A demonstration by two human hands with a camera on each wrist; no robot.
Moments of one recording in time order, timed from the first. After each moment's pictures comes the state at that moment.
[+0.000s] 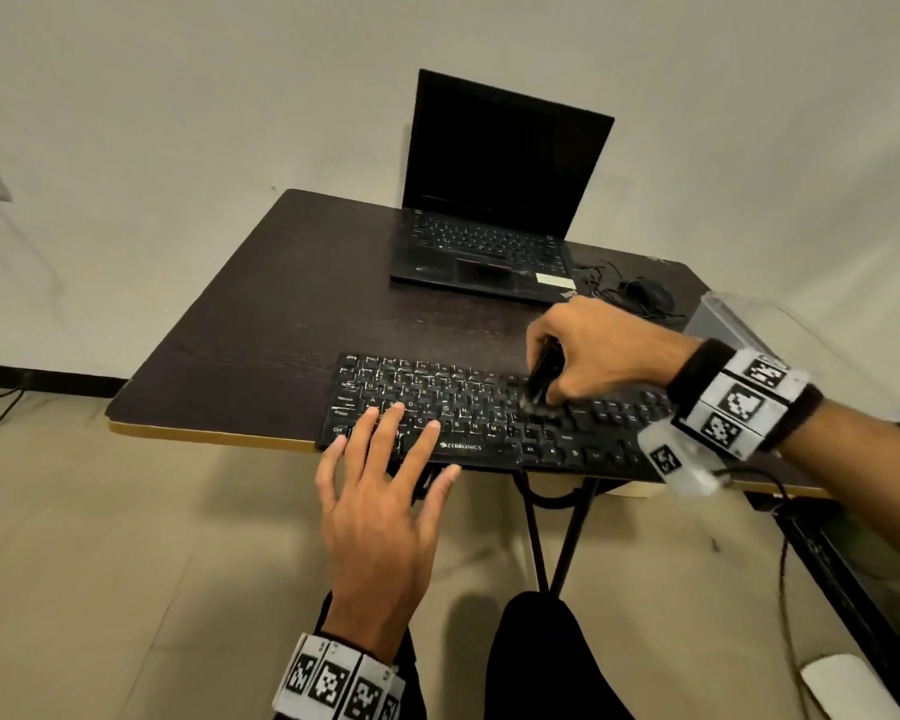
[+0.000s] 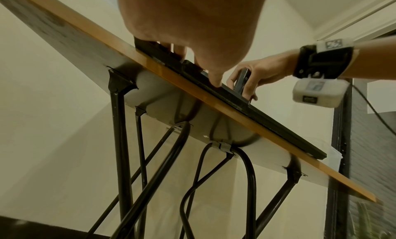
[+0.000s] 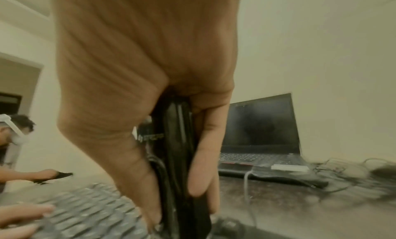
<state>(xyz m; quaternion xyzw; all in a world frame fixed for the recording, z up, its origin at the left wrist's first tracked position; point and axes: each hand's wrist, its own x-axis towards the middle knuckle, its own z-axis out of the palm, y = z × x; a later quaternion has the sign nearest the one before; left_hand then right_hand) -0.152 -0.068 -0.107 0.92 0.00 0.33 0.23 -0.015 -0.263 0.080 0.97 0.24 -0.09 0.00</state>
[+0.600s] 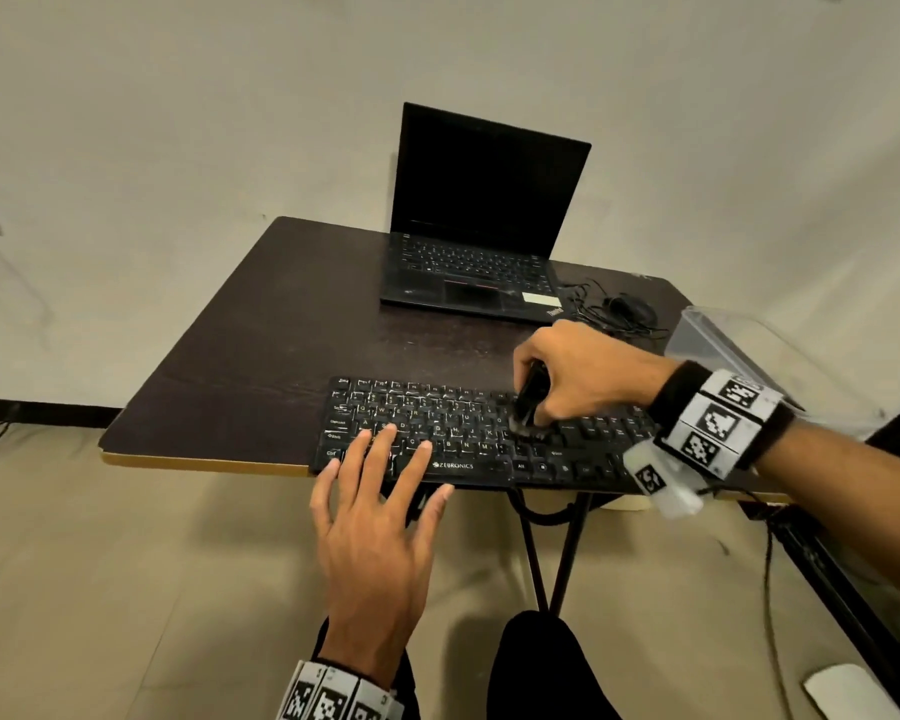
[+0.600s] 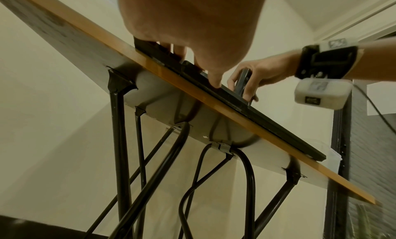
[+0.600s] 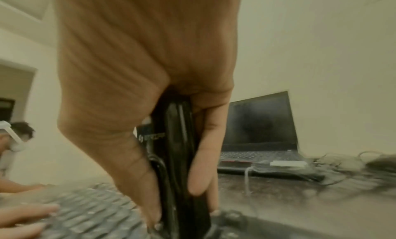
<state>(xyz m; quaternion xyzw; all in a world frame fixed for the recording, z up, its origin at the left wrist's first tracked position) -0.151 -0.068 -0.106 0.92 0.00 0.31 0.24 -0.022 -0.261 0.082 0.97 0.23 -0.09 0.00</state>
